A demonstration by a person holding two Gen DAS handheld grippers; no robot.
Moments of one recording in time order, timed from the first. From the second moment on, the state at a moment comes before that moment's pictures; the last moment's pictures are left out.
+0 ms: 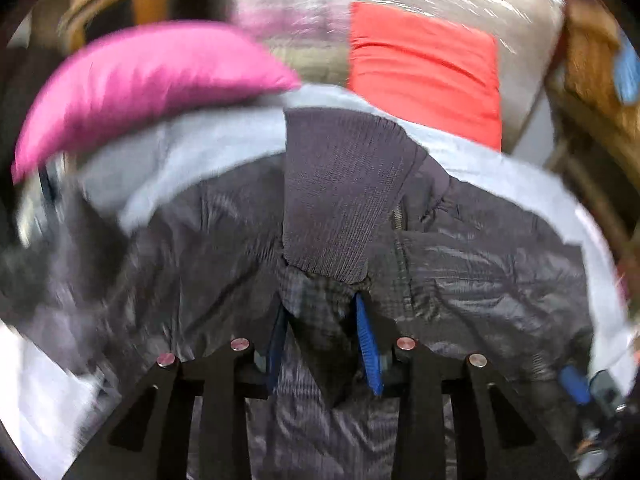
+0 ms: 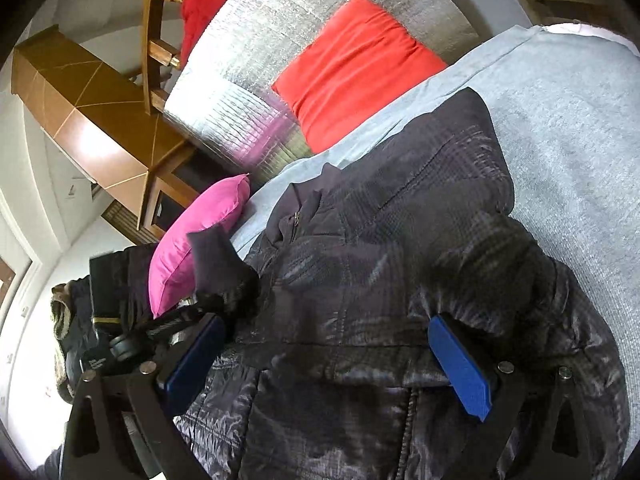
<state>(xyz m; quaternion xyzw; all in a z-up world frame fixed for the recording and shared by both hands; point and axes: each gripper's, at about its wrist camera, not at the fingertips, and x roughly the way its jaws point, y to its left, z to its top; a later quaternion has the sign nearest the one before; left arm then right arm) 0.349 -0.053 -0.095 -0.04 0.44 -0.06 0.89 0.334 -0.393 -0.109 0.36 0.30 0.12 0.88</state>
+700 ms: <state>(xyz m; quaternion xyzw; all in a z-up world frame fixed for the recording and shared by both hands) 0.347 0.021 -0.135 -0.24 0.46 -0.05 0.85 0.327 -0.404 -0.125 0.59 0.33 0.06 0.74</state>
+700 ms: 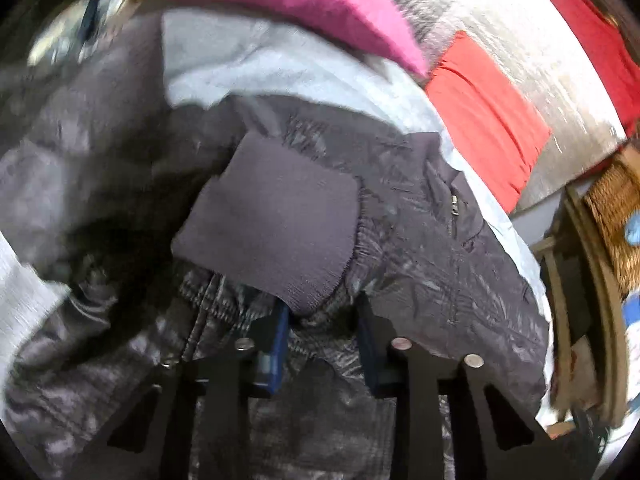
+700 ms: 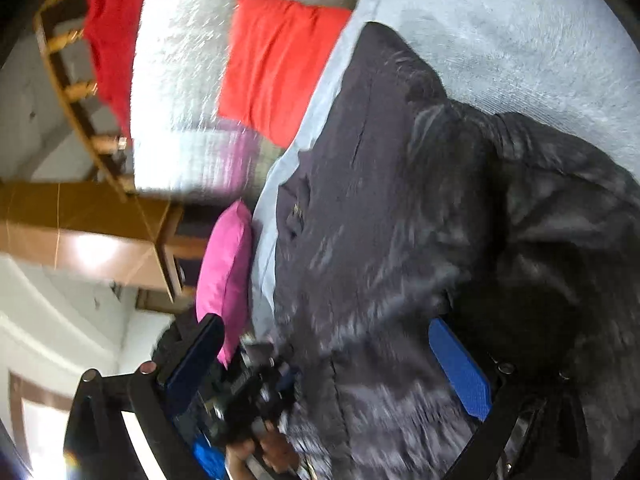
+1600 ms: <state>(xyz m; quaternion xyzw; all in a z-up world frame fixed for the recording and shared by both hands) 0.271 0.036 -0.091 -0.16 0.39 0.01 0.91 0.305 -0.461 -0.044 0.38 0.36 0.06 0.85</state>
